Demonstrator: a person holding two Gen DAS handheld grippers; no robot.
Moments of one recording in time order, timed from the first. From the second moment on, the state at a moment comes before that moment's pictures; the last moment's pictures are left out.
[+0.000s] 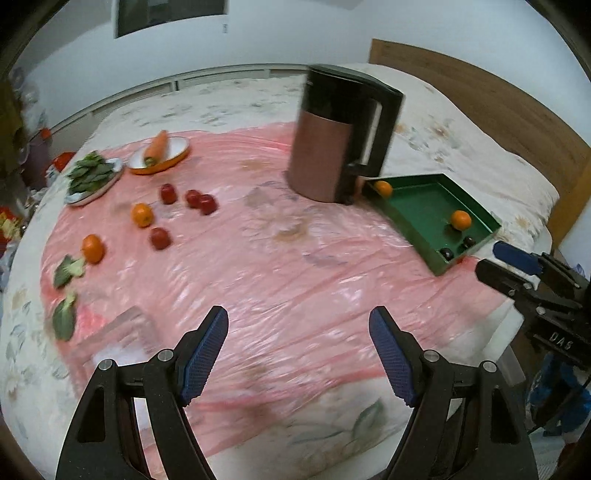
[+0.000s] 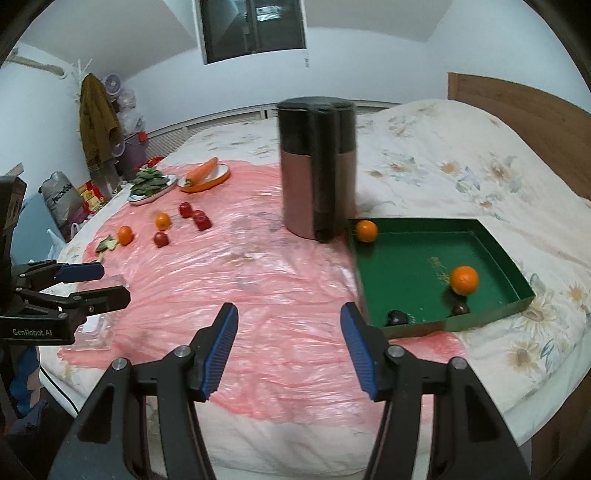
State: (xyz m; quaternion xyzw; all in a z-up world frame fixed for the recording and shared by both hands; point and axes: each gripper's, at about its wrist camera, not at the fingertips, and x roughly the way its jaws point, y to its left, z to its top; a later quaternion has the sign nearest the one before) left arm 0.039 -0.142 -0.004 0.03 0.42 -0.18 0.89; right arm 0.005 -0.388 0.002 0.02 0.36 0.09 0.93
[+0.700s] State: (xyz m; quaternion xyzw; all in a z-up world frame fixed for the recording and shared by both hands) left arm -0.003 0.027 -0.027 -0.04 0.40 -0.04 0.91; right arm -0.009 -0.283 -0.004 -0.02 0.38 0.15 0.91
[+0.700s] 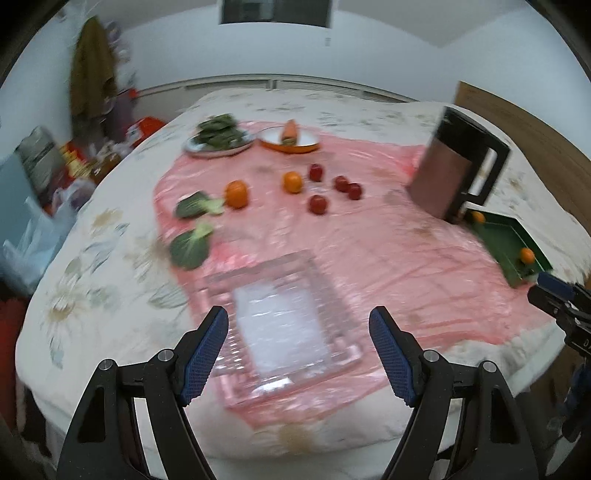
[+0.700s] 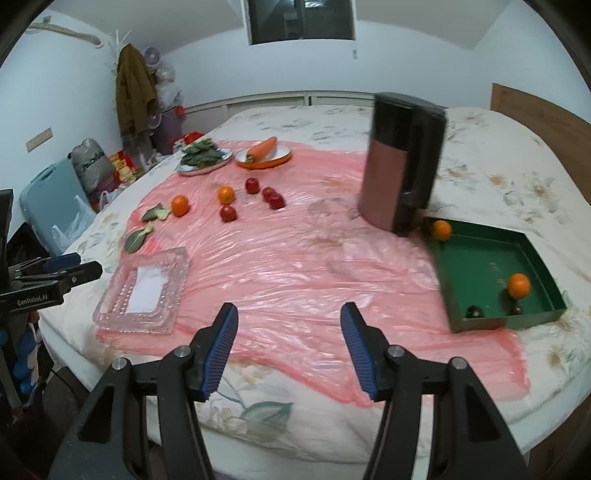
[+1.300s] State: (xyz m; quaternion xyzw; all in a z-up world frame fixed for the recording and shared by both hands) left arm 0.077 0.027 -0.055 -0.05 0.44 -0.01 0.90; right arm 0.096 -0.240 -0.045 -0.03 0.41 0.21 0.89
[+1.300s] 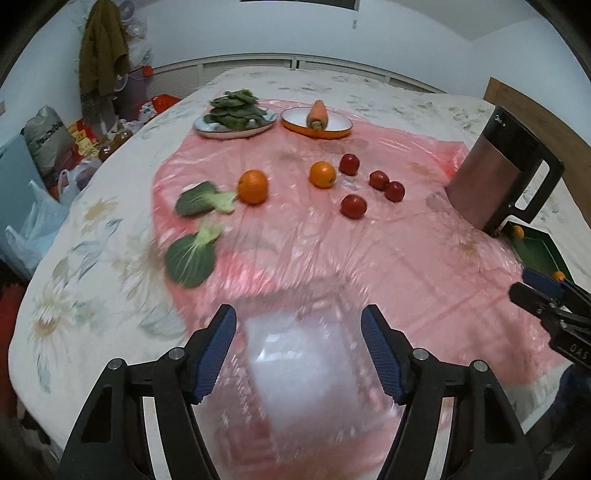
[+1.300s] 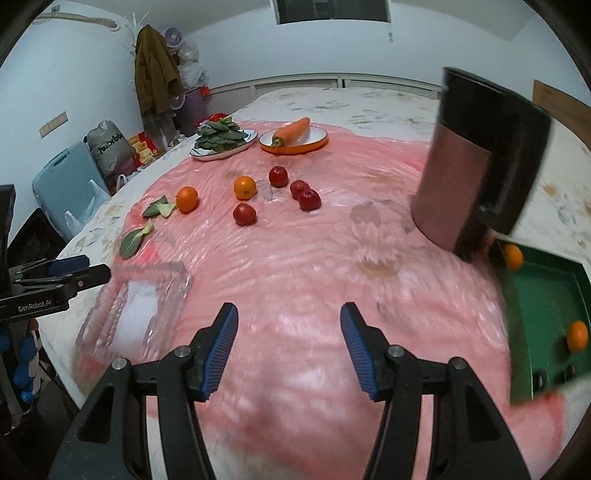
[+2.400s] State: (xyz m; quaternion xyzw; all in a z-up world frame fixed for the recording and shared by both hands) left arm 0.261 -0.047 -0.124 0.03 0.51 -0.05 0.86; right arm 0.319 -0.164 -0.116 -0.09 0.46 0.26 0.85
